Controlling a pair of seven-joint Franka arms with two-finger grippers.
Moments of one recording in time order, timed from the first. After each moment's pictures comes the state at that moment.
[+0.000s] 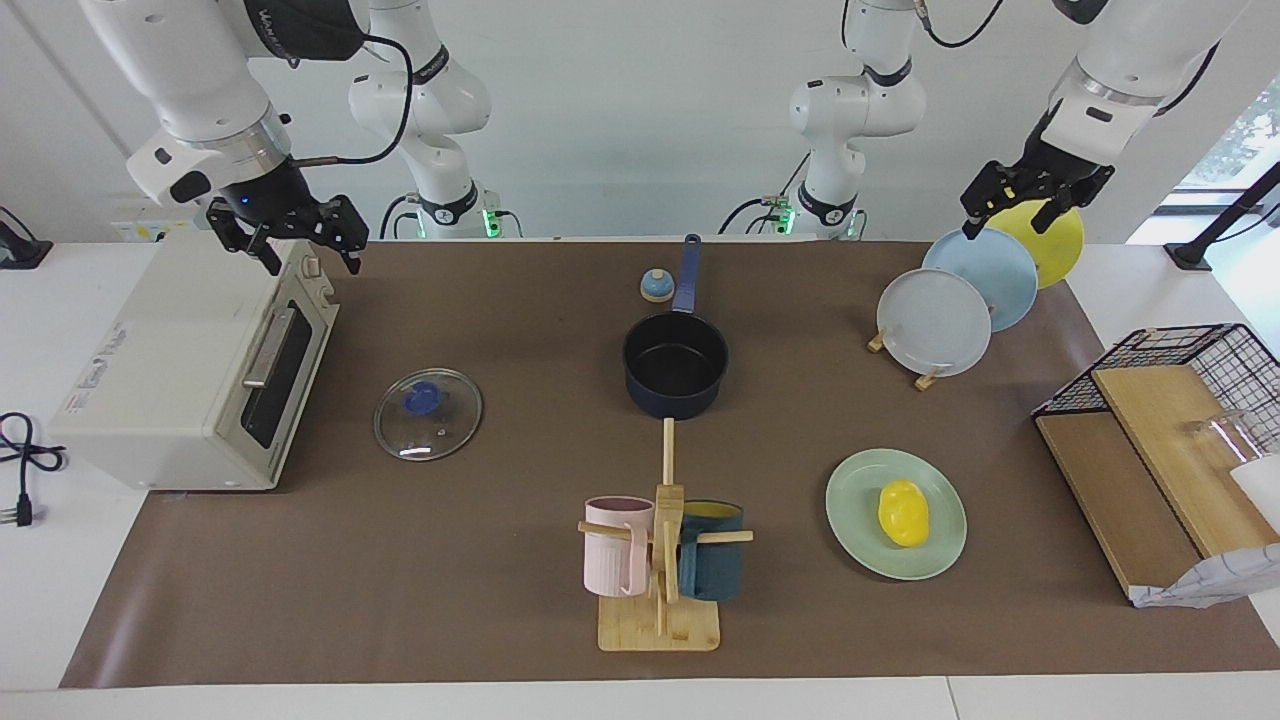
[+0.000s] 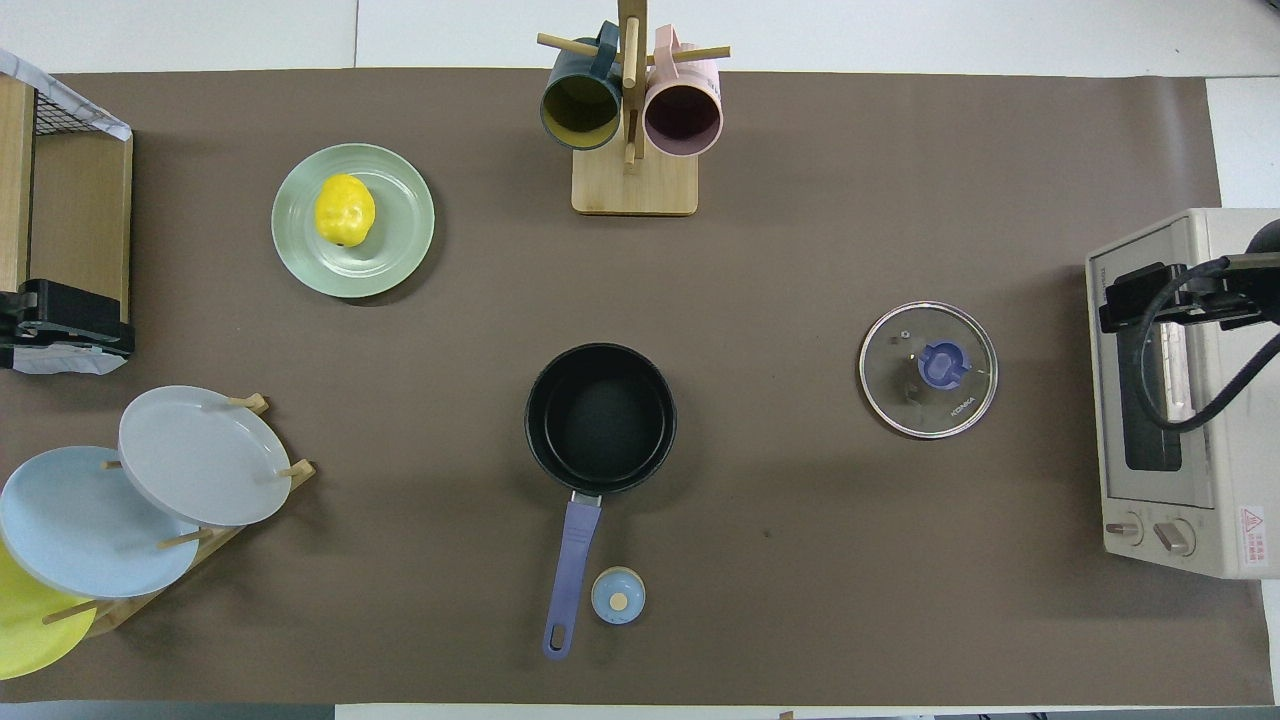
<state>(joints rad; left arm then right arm) -0.05 -0.05 0.00 -1.59 -0.02 1.50 -0.10 -0.01 -0.02 0.00 -1.60 0.00 1.53 0.00</state>
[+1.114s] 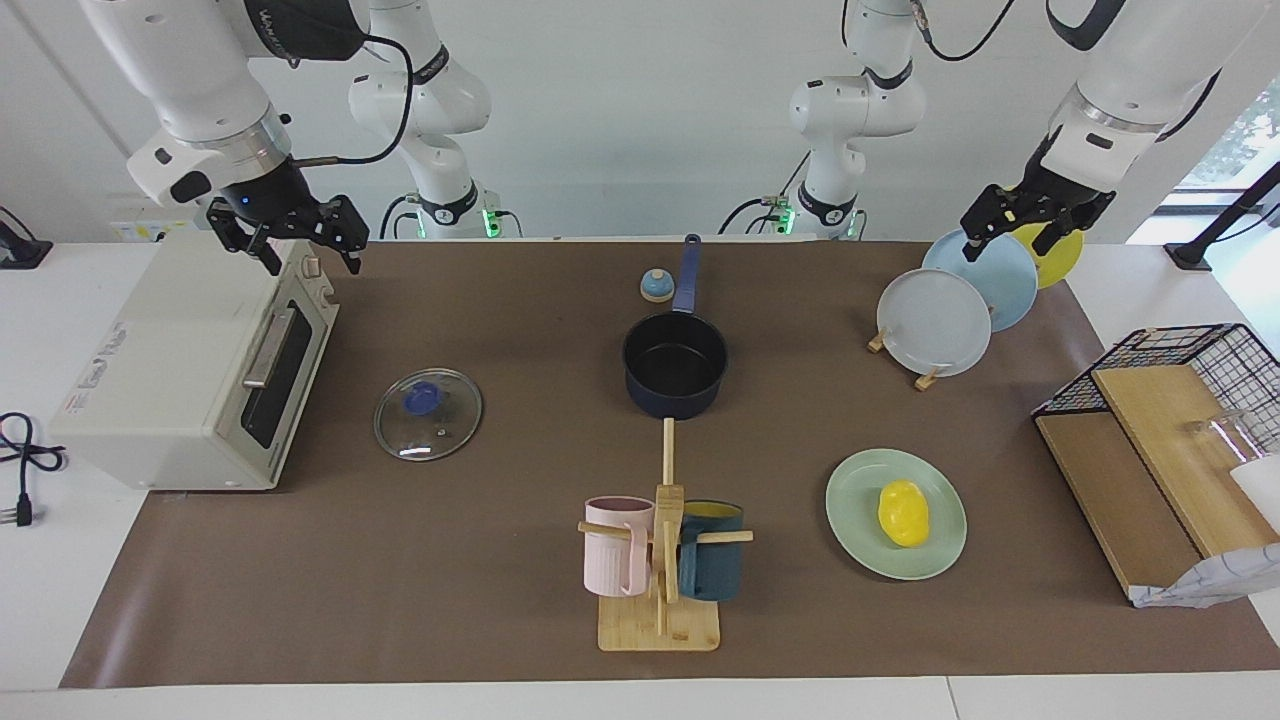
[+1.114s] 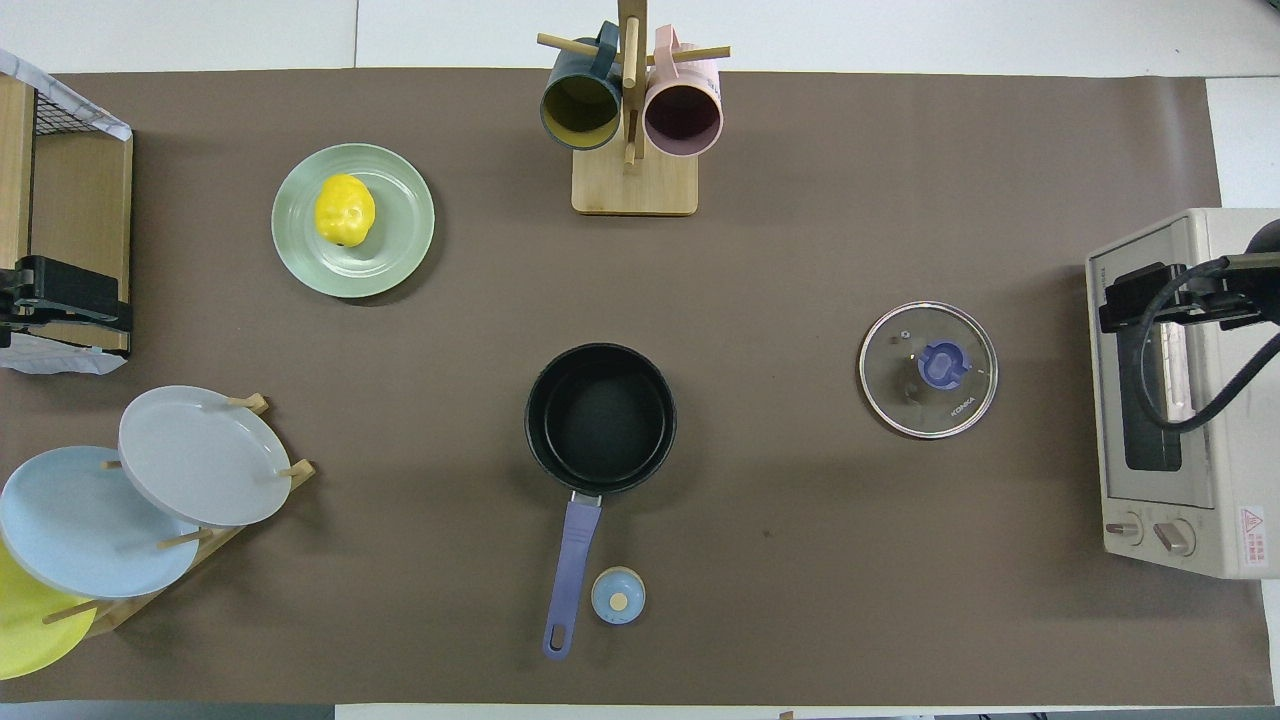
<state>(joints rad) -0.06 -0.04 -0.01 -1.55 -0.02 1.48 -0.09 -0.01 -0.02 0.00 -1.60 0.00 1.53 0.00</state>
